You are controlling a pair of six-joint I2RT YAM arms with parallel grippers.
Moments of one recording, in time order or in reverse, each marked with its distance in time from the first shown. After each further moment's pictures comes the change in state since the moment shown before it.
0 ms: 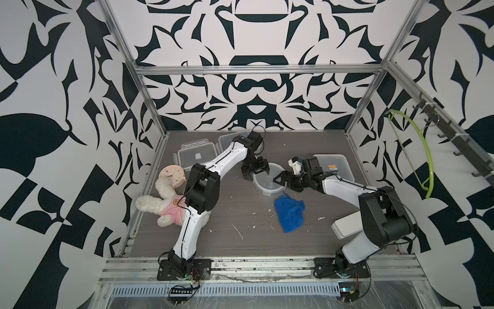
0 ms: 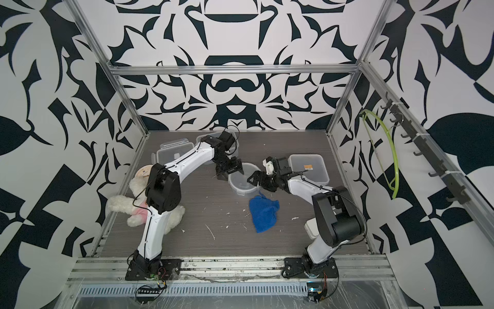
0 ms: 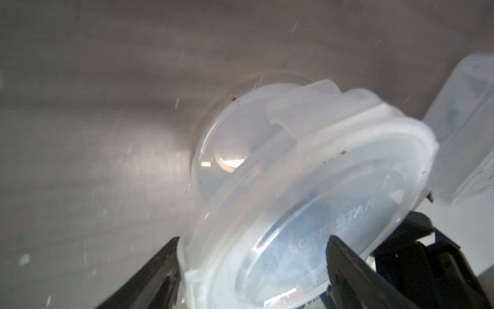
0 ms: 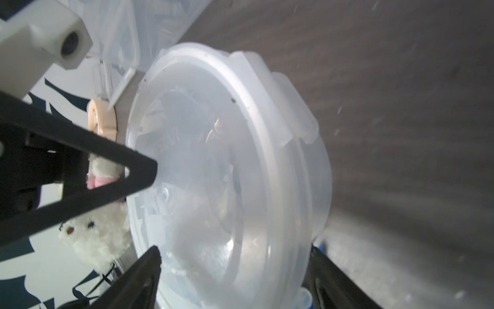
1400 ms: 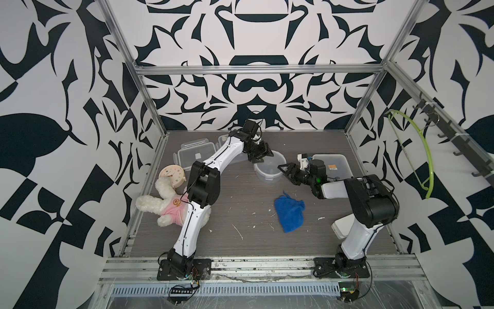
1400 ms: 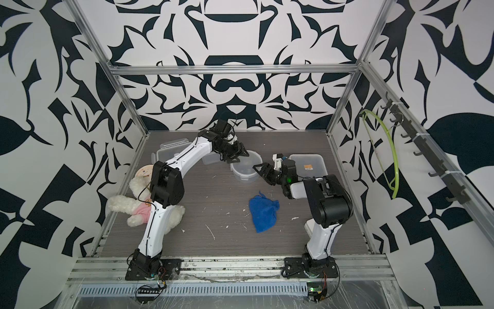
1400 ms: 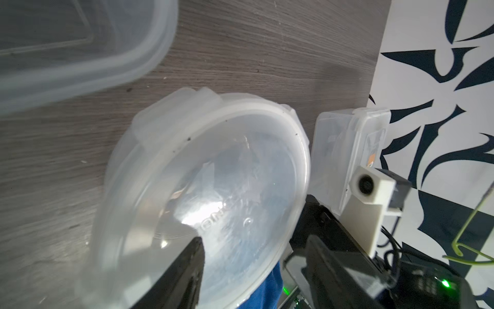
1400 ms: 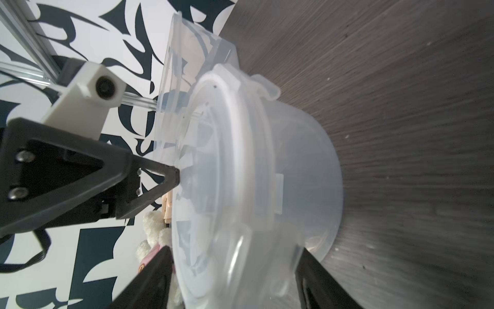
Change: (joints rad) left arm 0.060 0.061 0.089 0.275 0.188 0.020; right arm -0.096 0.198 -0.203 0.847 -0.081 0.408
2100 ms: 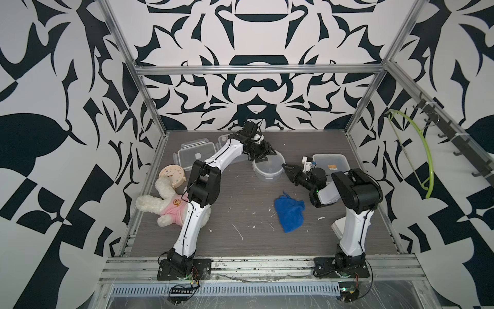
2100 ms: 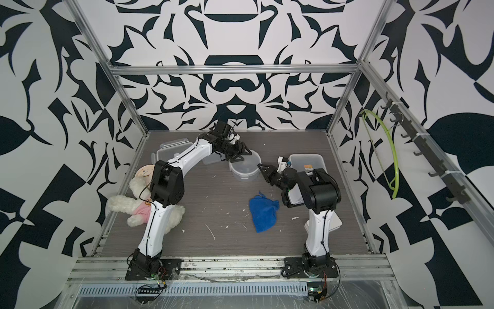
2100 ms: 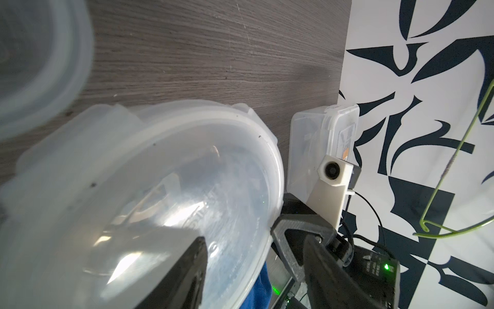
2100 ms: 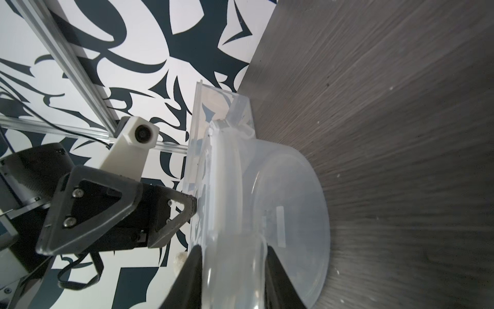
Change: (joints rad) left arm 0.003 0.019 -0.051 0.148 0.108 -0.013; right arm 0.007 0.163 -0.082 0.504 0.103 0.248
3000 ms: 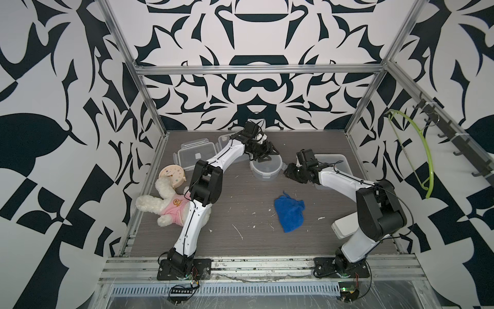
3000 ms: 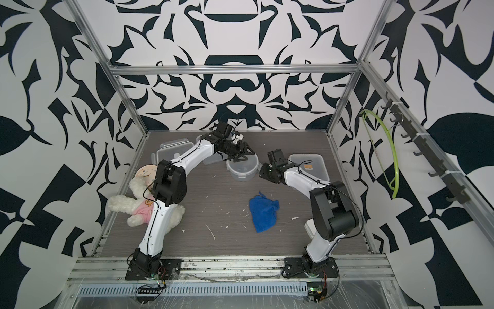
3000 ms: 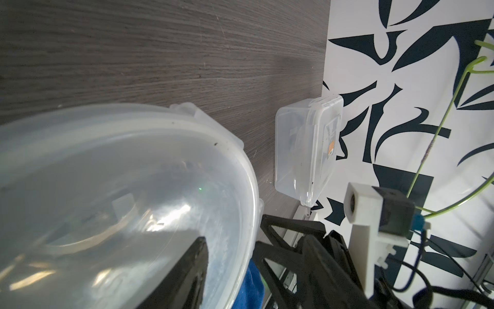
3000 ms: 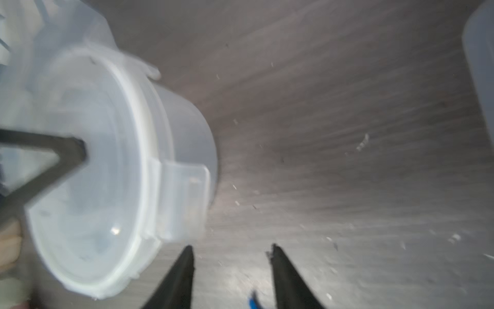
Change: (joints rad) left arm -0.003 0.053 0.062 0.027 0.075 0.000; right arm 0.136 -0.346 0.420 -1.565 0.443 -0.576
